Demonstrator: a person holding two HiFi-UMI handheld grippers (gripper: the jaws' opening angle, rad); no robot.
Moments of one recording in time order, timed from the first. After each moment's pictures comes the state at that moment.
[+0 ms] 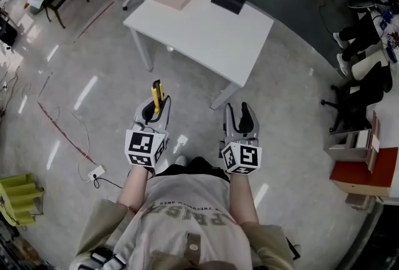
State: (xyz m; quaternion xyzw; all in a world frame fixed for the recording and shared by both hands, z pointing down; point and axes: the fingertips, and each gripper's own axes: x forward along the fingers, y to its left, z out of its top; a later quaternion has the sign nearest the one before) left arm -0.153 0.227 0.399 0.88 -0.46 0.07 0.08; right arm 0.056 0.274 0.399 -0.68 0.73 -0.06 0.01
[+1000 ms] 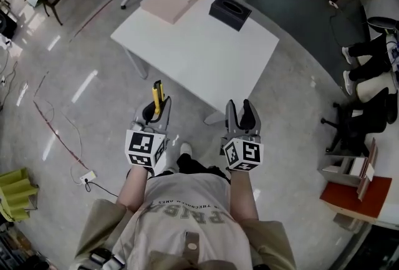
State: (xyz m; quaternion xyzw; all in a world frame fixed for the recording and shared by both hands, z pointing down) left arm -0.067 0.058 0.428 0.87 -0.48 0.09 0.12; right arm 0.151 0.079 0.420 -0.66 0.75 -0.09 0.00
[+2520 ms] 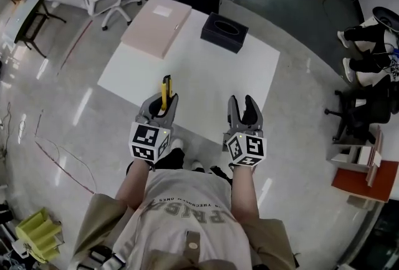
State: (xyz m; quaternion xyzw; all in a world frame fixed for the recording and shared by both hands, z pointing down) left arm -0.033 -0.180 0.445 0.92 -0.37 0.11 0.12; right arm 0.163 -0.128 0.441 -0.71 0.69 -0.11 0.00
